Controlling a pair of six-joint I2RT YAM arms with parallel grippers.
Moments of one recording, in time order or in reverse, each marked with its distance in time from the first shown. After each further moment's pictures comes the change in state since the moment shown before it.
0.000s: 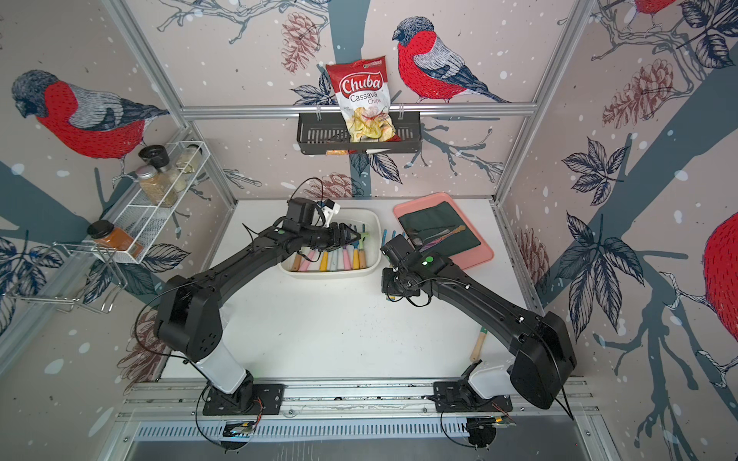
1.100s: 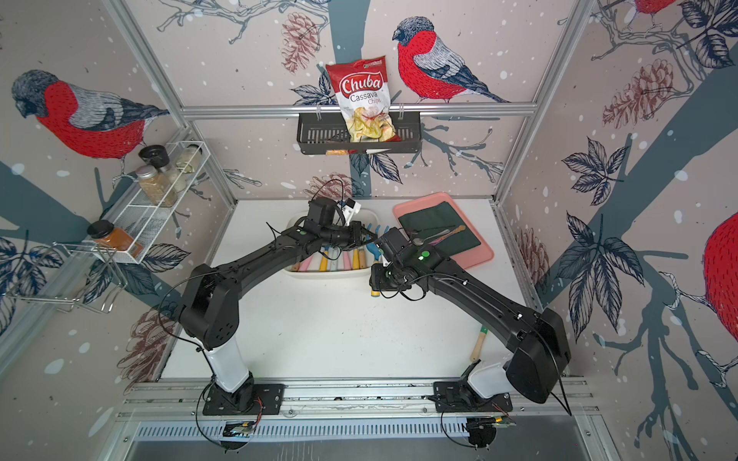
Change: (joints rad) left arm -0.072 0.100 0.061 0.123 0.034 -0.116; right arm 0.029 0.021 0.078 0.019 -0.091 -0.078
